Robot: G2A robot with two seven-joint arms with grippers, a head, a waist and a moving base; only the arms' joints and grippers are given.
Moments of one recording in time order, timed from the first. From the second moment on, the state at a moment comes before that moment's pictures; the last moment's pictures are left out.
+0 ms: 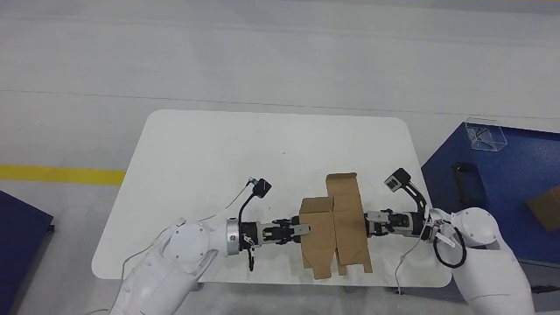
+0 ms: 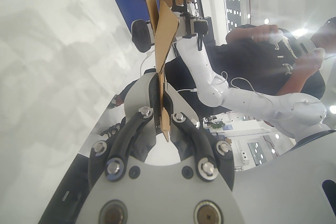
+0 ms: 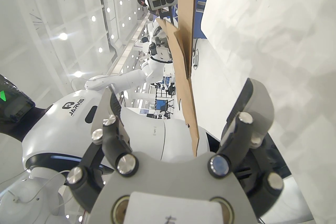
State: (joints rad) left arm 1.05 -1.22 -0.93 -1.48 -0.16 -0.33 -0.89; right arm -1.21 -1.02 1.51 -1.31 0.50 -0.29 1.53
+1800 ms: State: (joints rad) left arm 1.17 -1.15 -1.24 -1.40 -0.28 -0.35 -0.88; right arm -1.21 -1.01 1.49 -1.95 0.62 -0.33 1.11
